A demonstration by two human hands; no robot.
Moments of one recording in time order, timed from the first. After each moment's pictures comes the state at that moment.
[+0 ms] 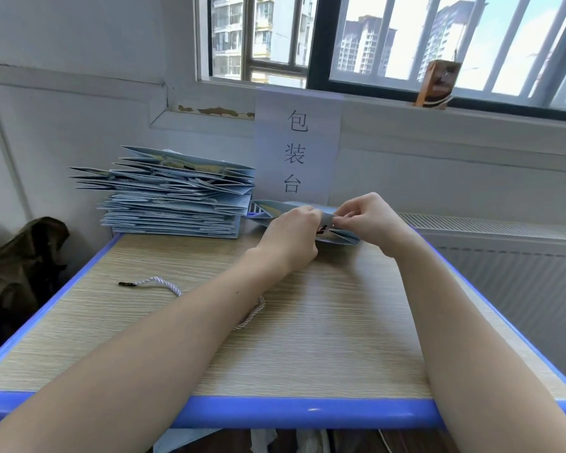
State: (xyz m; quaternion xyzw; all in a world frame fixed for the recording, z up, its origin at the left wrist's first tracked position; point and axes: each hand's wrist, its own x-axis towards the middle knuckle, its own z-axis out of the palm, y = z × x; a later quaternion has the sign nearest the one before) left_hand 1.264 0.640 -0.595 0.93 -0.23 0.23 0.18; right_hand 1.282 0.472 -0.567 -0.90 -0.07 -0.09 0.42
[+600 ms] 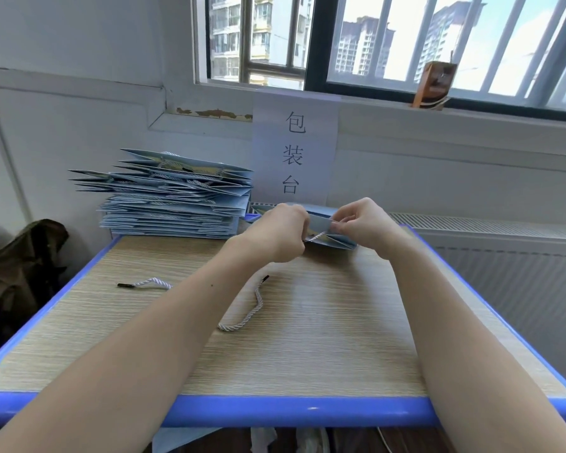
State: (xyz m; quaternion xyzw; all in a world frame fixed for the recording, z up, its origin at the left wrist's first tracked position) left_hand 1.257 0.659 -0.573 0.96 -0.20 0.11 0.18; right_hand 1.285 0.474 -0.572 -0.92 -0.05 -0.09 0.38
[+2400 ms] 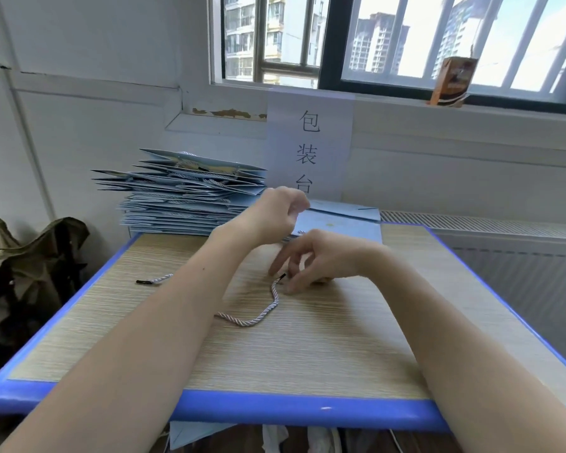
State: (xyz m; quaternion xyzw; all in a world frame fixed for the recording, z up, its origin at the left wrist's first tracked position) left_hand 1.280 0.695 -0.571 0.91 -0.23 0.16 0.29; right_hand 1.248 0.539 -0.575 -0.91 -0.29 0.16 0.26
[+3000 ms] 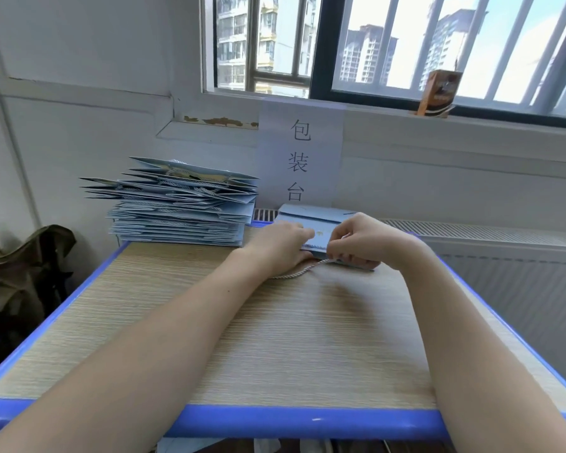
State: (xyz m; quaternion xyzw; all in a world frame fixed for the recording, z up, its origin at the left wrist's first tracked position) left_hand 1.289 0.667 -0.601 0.95 -0.27 0.16 0.04; right_hand 1.255 0.488 -0.555 -0.94 -0.08 0.05 0.33
